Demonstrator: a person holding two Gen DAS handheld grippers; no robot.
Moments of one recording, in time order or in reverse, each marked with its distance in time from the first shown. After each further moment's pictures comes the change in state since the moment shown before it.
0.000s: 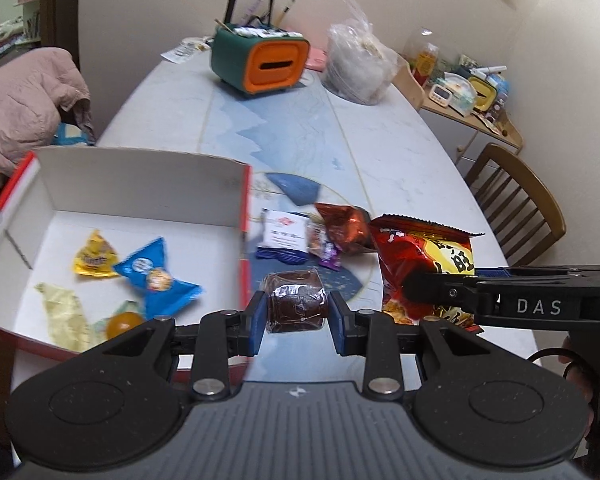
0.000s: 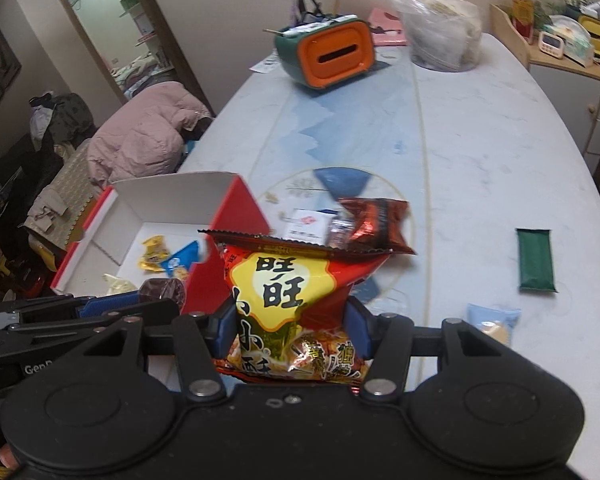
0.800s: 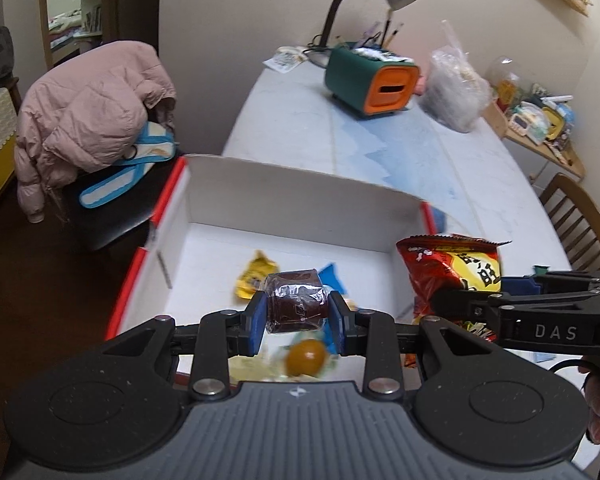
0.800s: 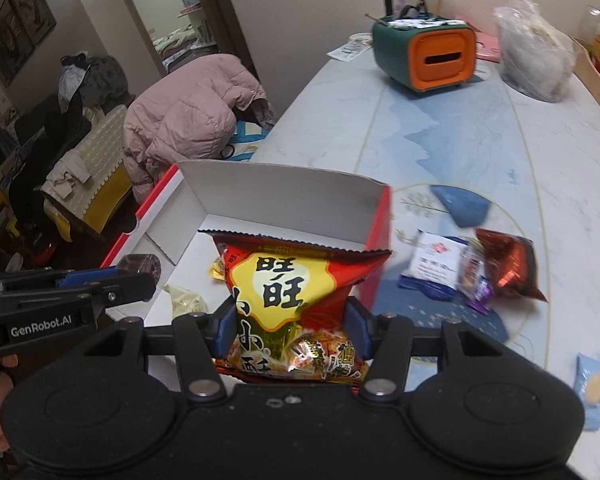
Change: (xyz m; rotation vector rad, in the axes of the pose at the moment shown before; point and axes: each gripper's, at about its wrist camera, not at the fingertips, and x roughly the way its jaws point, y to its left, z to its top) left arm -0.024 0.147 0.024 -0.069 -0.011 0.148; right arm 0.077 0.129 0.023 -0.128 0.035 0.030
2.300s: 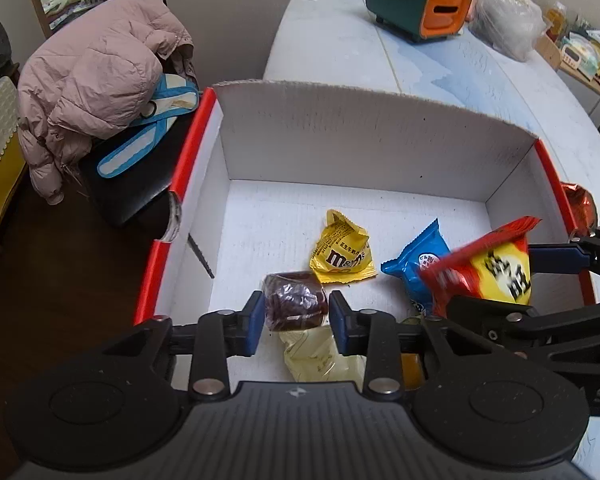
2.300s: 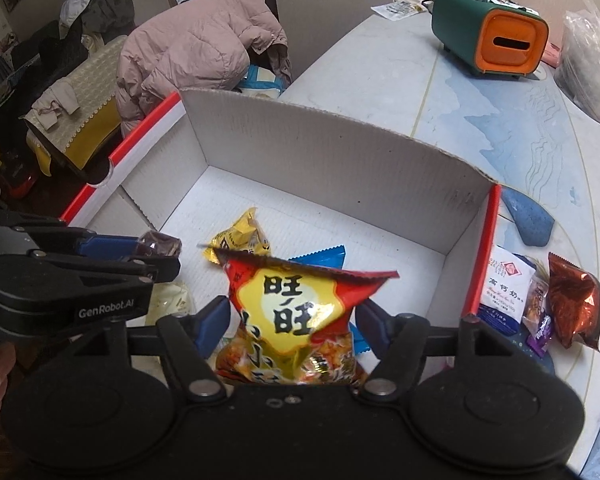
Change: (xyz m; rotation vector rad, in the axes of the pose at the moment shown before) left arm 0.089 0.038 0.008 0.076 0.183 0.109; right arm 0.093 0.045 0.011 -0.138 0.133 -0.059
